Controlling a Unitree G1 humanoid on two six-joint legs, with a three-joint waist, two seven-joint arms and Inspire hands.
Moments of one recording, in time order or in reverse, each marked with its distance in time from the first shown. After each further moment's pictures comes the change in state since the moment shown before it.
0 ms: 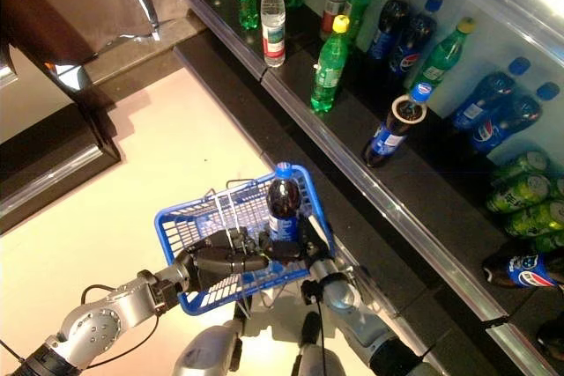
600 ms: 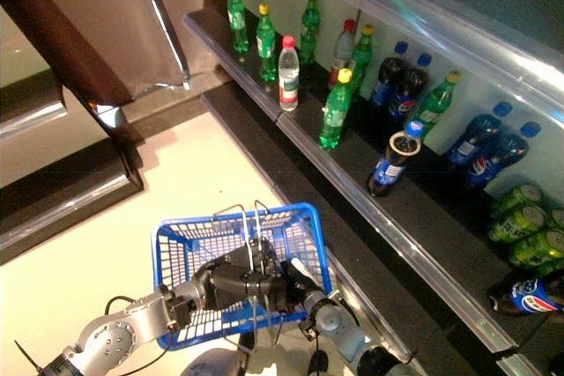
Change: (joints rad) left arm 0.030 -0.047 -0.111 0.014 0.000 0.009 -0.050; right arm -0.081 0.095 0.148 0.345 -0.336 0.086 0.164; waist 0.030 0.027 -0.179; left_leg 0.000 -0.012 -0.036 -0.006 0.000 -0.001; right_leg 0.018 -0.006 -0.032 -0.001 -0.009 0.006
